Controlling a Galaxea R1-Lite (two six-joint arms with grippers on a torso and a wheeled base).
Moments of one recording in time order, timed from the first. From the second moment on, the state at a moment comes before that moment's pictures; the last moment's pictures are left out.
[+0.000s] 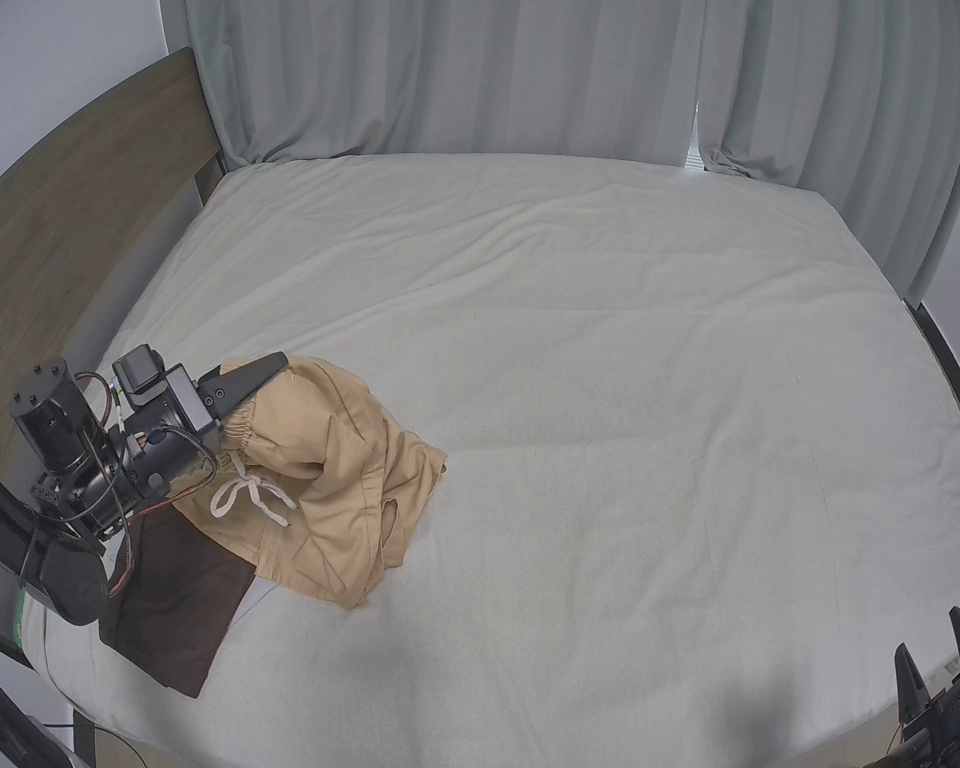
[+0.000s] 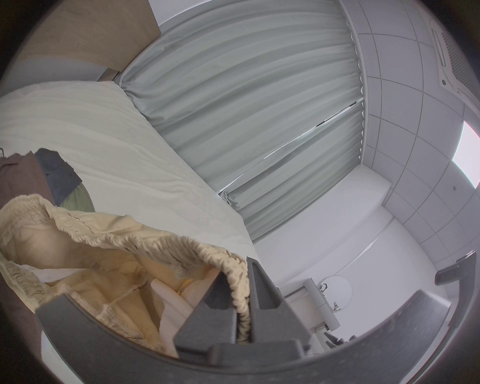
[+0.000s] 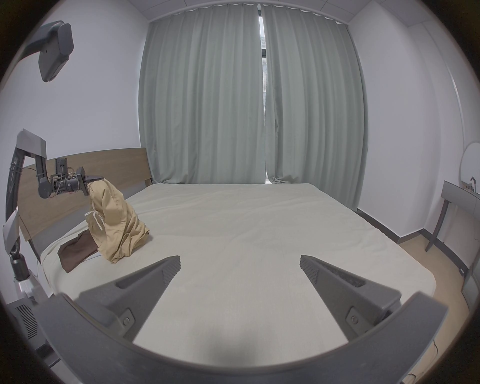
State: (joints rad) left arm -0.11 1.74 -0.48 -1.44 -0.63 -0.85; right arm 0.01 0.02 -0.02 0.01 0.00 0.00
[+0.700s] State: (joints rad) left arm -0.26 1.67 -0.46 -1.44 -0.52 -0.96; right arm 0.01 0.02 -0.02 0.01 0.00 0.00
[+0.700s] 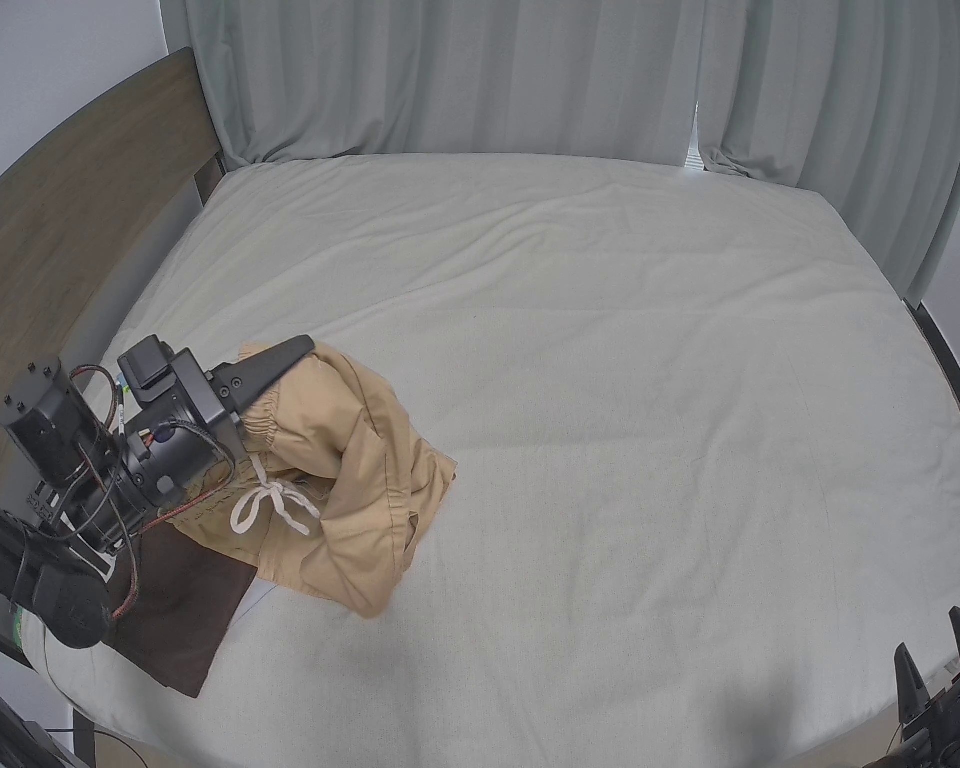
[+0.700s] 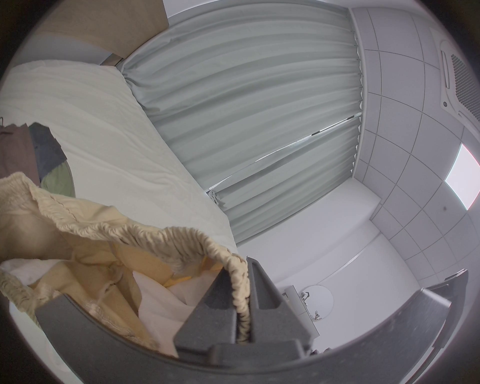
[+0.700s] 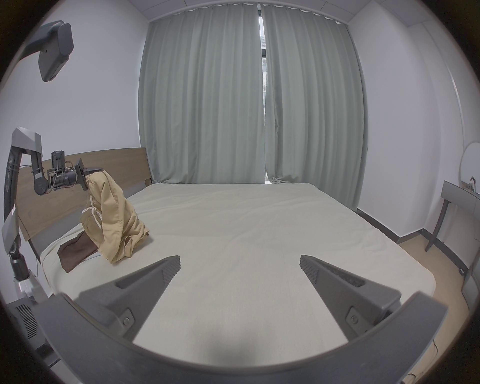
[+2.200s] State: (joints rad) left arm -0.79 1.85 -0.74 -1.29 -0.34 -0.96; right arm 0.01 0.02 -0.02 0.01 0.00 0.00
